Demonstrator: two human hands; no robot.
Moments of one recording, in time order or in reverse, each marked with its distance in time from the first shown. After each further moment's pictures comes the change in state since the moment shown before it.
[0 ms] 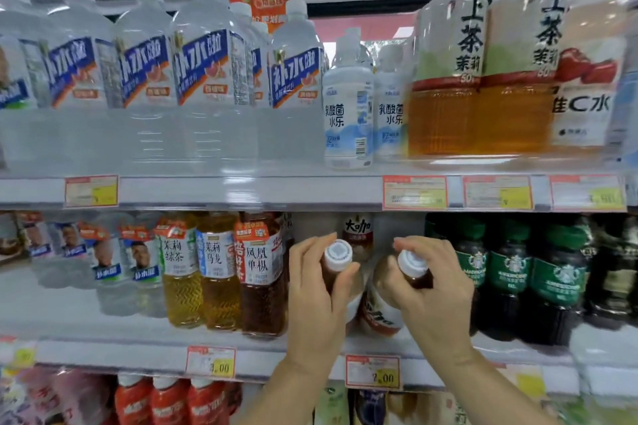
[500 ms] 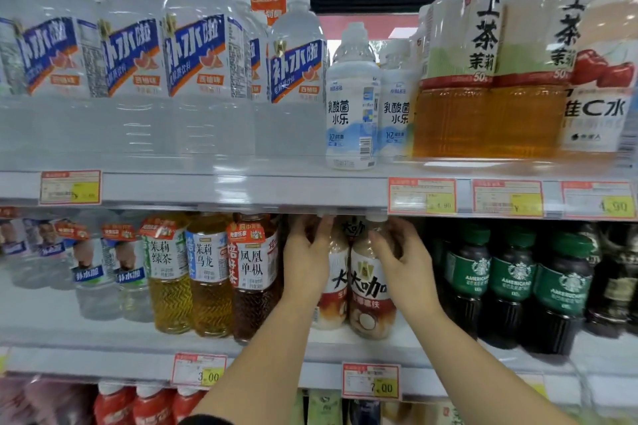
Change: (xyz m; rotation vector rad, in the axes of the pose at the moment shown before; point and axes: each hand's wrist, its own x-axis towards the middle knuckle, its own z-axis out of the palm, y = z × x) left_hand 0.057 -0.034 0.026 -0.233 -0.149 -0.589; right_hand 0.018 0.029 0.037 0.151 -0.301 0.647
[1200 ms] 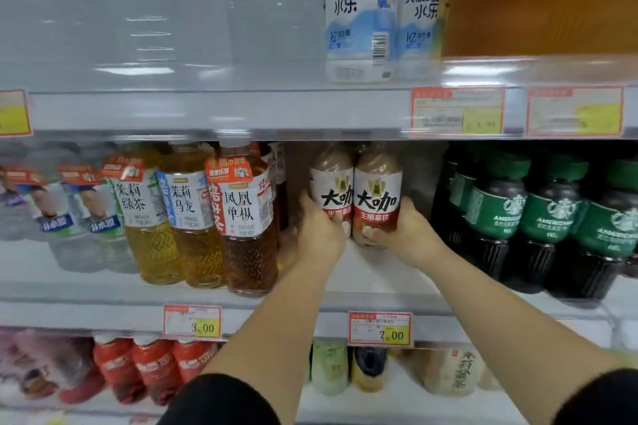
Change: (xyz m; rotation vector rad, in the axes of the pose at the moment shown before) left_hand 0.005 -0.074 0.023 0.415 -0.096 -0.290; right_hand 0.017 0.073 0.011 -0.289 -0.317 0.358
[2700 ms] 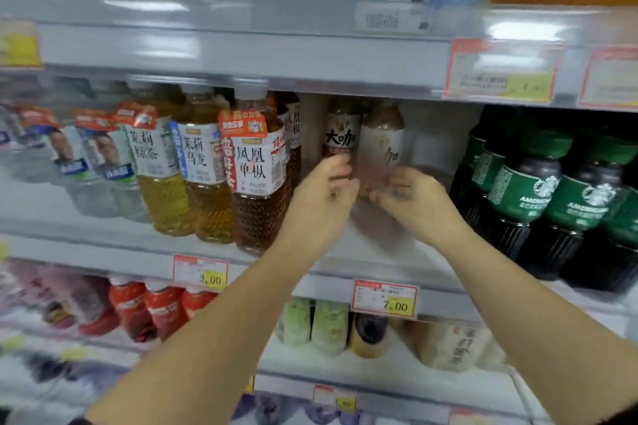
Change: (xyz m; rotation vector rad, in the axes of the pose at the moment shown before) left_hand -0.044 0.005 -0.043 -0.195 -0.138 0.308; right_hand -0.014 -0.018 -0.001 -0.163 0.011 -0.200
